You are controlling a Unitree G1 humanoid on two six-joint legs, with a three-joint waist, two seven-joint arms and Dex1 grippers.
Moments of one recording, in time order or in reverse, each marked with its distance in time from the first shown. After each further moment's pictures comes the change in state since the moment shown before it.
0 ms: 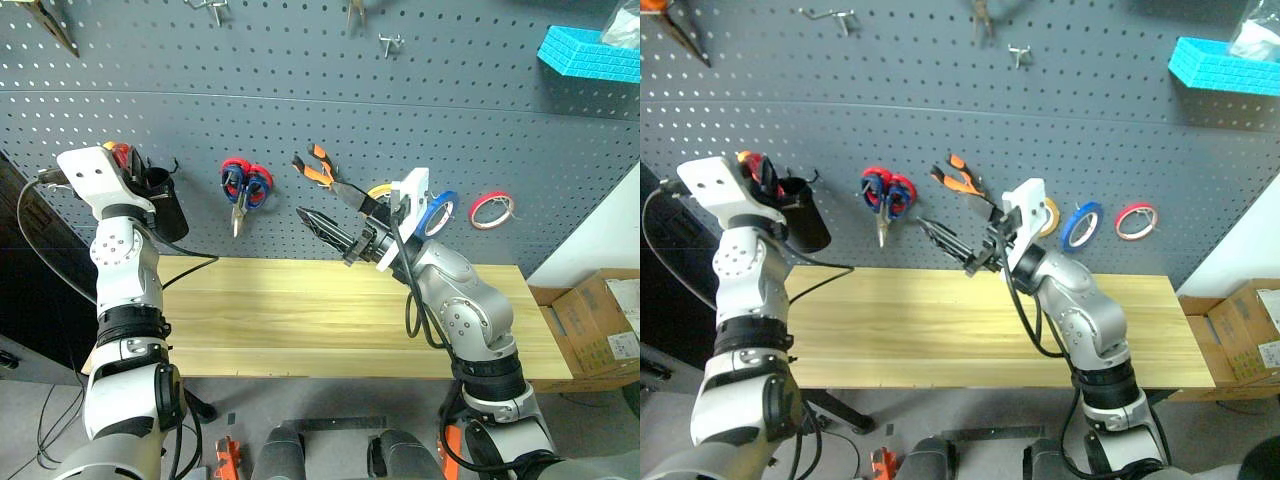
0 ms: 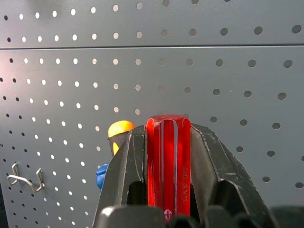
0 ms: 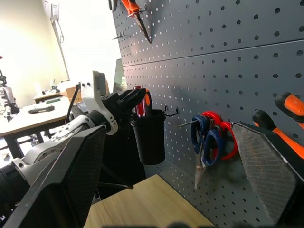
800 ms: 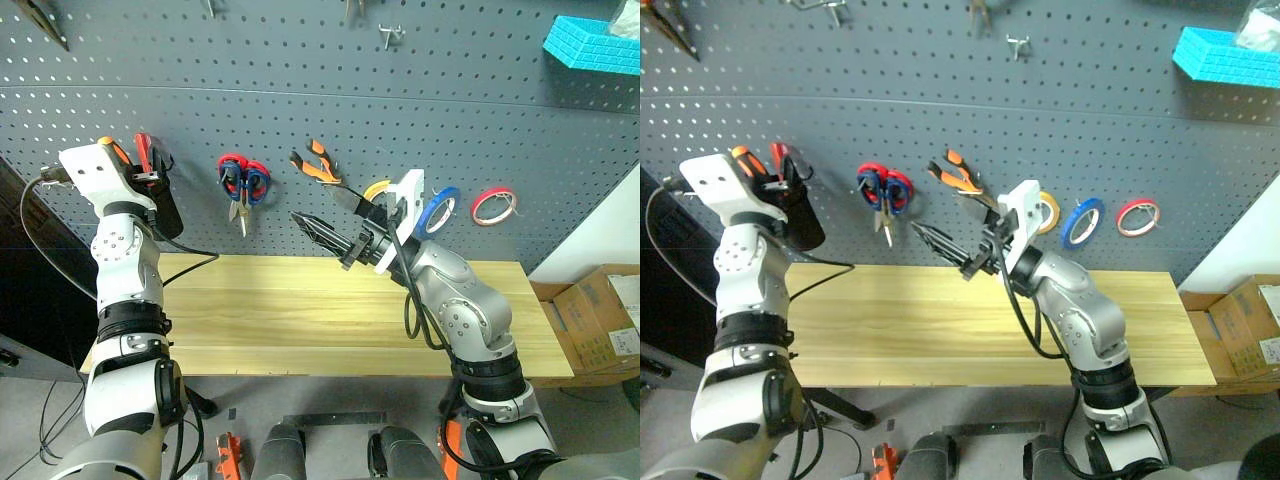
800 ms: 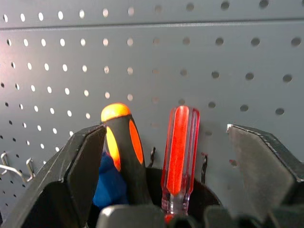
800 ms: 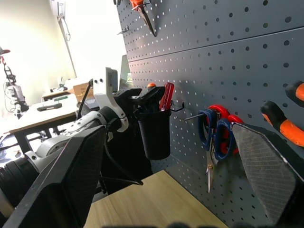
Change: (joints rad) left arm -0.028 0.000 0.004 0.036 0.002 0.020 -0.006; right arm -0.003 -0.007 0.016 0.001 0.012 0.002 0.015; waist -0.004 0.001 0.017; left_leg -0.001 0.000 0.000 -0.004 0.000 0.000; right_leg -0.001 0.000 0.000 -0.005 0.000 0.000
